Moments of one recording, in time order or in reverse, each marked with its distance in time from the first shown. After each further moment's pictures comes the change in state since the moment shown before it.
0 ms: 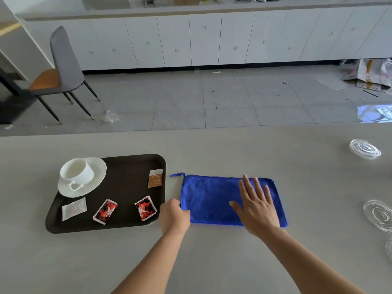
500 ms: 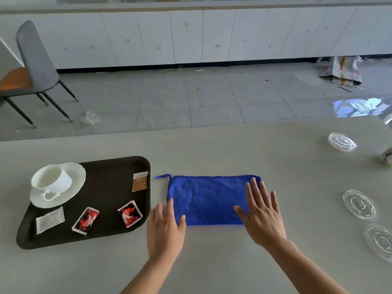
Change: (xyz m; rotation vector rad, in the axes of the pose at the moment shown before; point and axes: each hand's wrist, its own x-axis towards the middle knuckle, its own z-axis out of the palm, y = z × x) left_hand -0.015 -0.031 0.020 0.272 0.131 0.536; right_hand -0.036 0.031 0.000 0.030 0.087 0.114
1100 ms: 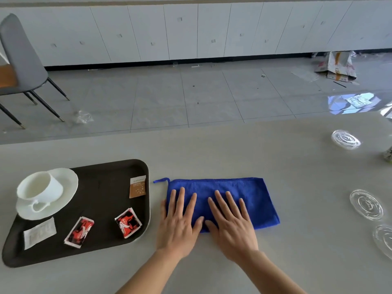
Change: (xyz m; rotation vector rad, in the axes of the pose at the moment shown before) left_hand 0.034 -0.007 0.038 0.258 -0.174 0.294; right_hand -0.002 -0.084 0.026 0.023 -0.003 -0.166
